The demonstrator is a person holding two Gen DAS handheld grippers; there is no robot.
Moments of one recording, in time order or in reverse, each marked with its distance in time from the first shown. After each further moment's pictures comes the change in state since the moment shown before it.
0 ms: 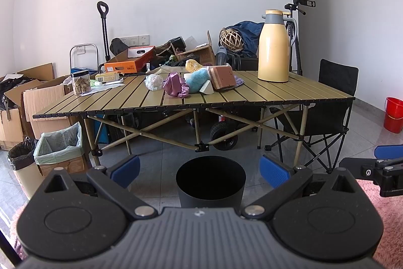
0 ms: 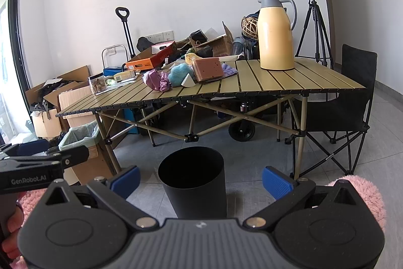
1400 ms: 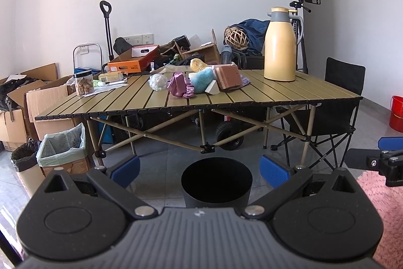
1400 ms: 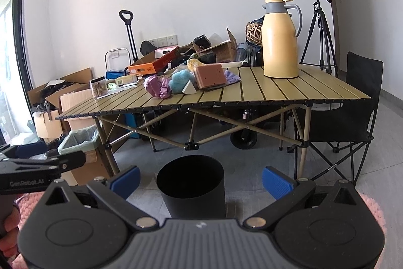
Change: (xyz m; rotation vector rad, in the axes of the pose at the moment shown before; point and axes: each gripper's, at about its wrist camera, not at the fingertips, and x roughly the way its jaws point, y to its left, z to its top) left arm 0.015 -0.001 0.005 0.002 0.004 0.033; right arm 0.011 -0.007 0.007 -0.022 -0.034 0.016
